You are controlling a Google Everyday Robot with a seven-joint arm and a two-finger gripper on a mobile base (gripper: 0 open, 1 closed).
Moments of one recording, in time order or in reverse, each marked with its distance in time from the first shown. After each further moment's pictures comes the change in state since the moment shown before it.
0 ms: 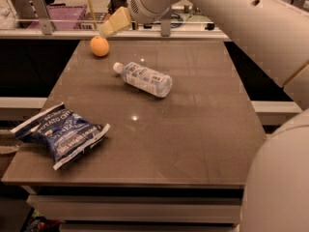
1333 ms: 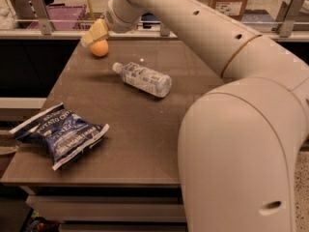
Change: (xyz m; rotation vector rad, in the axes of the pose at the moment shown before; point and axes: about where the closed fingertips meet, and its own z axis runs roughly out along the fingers) arm -0.017 0.031 0.095 -0.063 0.060 -0.005
